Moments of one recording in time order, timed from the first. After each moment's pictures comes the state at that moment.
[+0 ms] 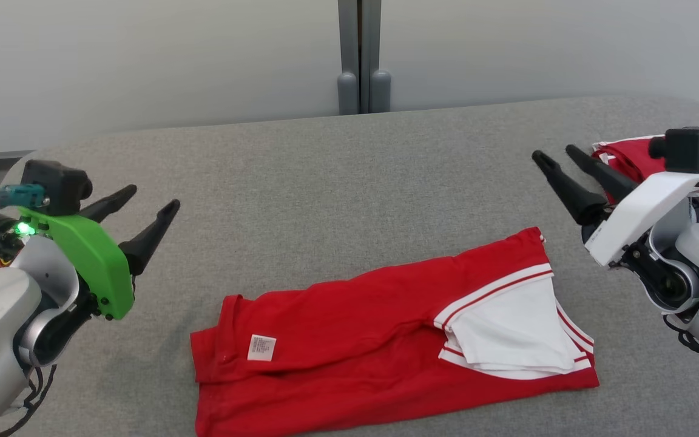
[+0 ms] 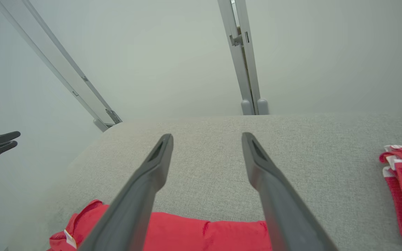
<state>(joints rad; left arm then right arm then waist) -0.84 0.80 -1.13 0.29 -1.18 -0.04 0.04 -0.78 -0.70 1.01 0.41 1.36 0.13 -0.18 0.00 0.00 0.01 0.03</state>
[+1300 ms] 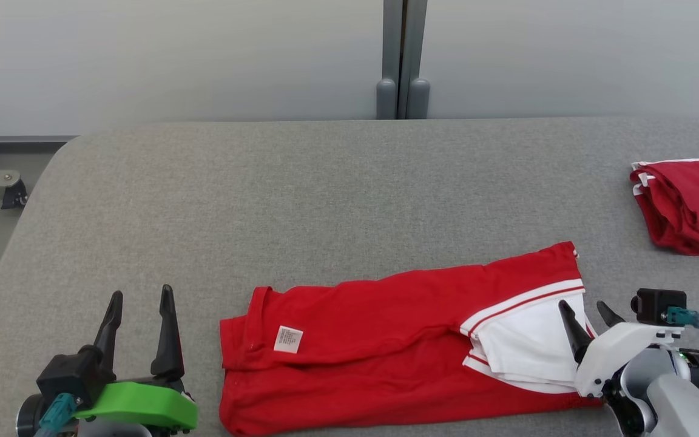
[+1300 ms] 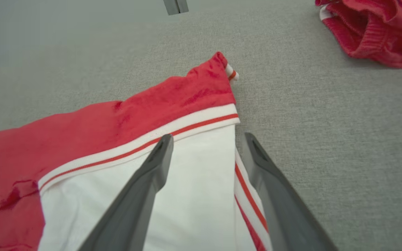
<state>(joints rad) -0.02 0.26 -0.24 0.13 -0.50 0.12 -0.26 -0.25 -0.25 0.15 0.69 0.49 0.13 -0.07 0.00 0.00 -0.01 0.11</state>
